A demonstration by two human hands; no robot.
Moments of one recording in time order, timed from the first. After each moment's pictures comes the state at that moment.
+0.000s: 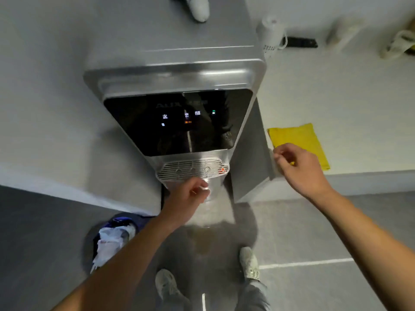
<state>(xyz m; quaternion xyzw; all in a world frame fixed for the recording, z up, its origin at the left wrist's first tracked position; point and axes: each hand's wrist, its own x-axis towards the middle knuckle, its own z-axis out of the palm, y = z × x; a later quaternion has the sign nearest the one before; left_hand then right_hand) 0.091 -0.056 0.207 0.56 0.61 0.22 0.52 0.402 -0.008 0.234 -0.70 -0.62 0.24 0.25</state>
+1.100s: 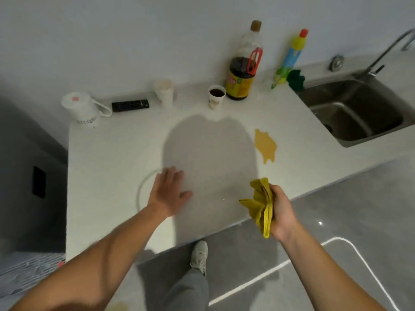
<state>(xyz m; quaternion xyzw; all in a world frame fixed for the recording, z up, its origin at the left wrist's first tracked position) 0.616 0.152 0.206 0.84 0.51 -0.04 0.16 0.887 0.014 0.269 -0.52 0.04 0.63 0.58</state>
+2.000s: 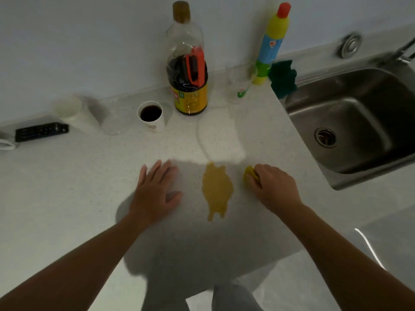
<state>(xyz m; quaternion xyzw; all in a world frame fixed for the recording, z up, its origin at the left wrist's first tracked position) 0.843 0.280 0.154 0.88 0.46 0.04 0.08 1.189 0.190 0.220 -0.75 -0.66 0.07 0.08</state>
